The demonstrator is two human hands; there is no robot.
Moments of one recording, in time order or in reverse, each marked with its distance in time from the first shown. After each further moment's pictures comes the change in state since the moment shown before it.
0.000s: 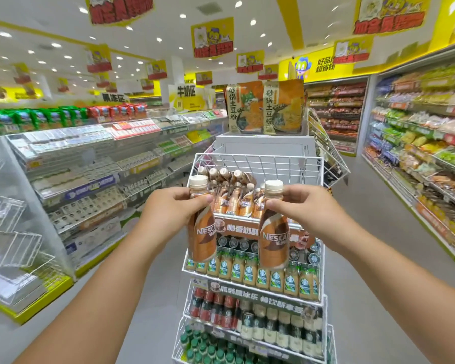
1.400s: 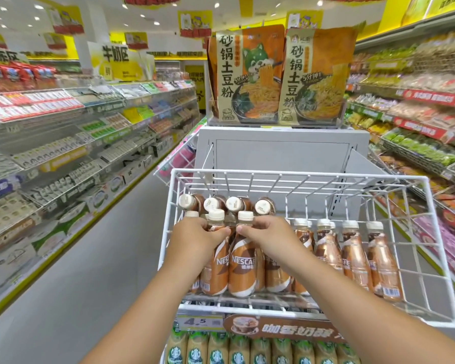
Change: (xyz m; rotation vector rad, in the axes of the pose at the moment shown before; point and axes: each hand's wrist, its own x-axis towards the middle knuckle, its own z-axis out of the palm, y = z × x) left_hand 0.410 -0.203 0.114 0.279 -0.157 -0.076; right_hand 0.362 0.207 0.178 -0.113 0.133 0.391
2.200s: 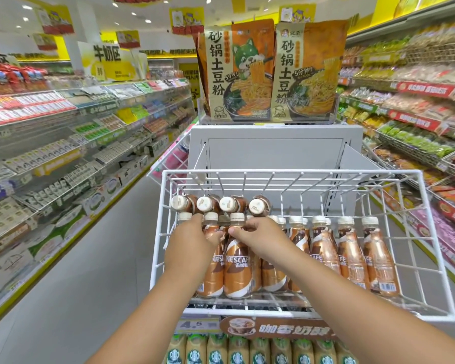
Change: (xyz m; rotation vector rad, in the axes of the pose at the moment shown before) left_hand -0.001 -0.005 0.016 0.242 0.085 0.205; right_hand 0.019 0.009 0.010 -0.205 -0.017 0.112
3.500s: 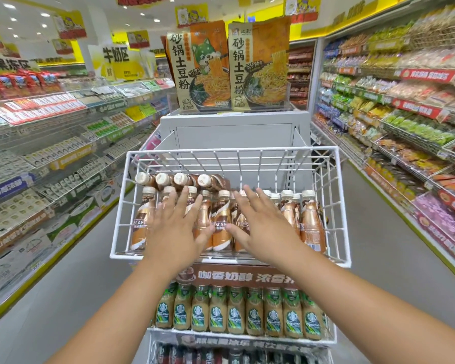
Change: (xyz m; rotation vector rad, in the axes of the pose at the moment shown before) left_hand -0.098 0.063 0.018 0.547 -0.048 0.303; right_hand -0.115 0.070 -0.111 -0.661 0.063 -0.448
